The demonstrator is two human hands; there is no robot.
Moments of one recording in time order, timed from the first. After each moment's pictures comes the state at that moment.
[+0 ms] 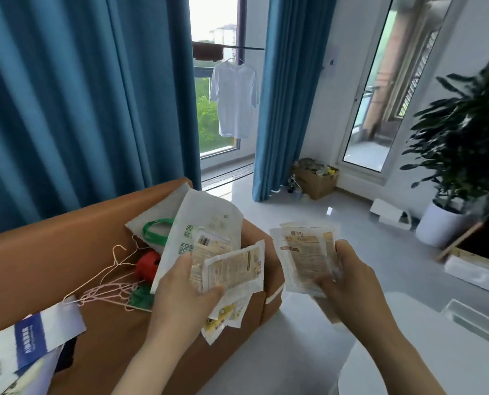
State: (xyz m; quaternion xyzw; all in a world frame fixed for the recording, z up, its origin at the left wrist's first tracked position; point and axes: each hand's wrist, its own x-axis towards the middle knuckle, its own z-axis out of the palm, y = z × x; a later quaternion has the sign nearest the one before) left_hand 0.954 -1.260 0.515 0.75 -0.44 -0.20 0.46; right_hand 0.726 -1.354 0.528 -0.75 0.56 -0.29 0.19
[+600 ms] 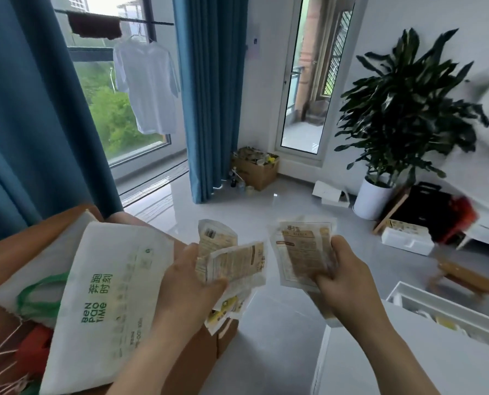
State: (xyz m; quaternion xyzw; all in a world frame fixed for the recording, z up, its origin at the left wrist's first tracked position) left_hand 0.903 -1.566 0.510 0.68 -0.54 -0.26 0.42; right_hand 0.672 -1.584 0.523 -0.67 0.62 -0.36 0.20
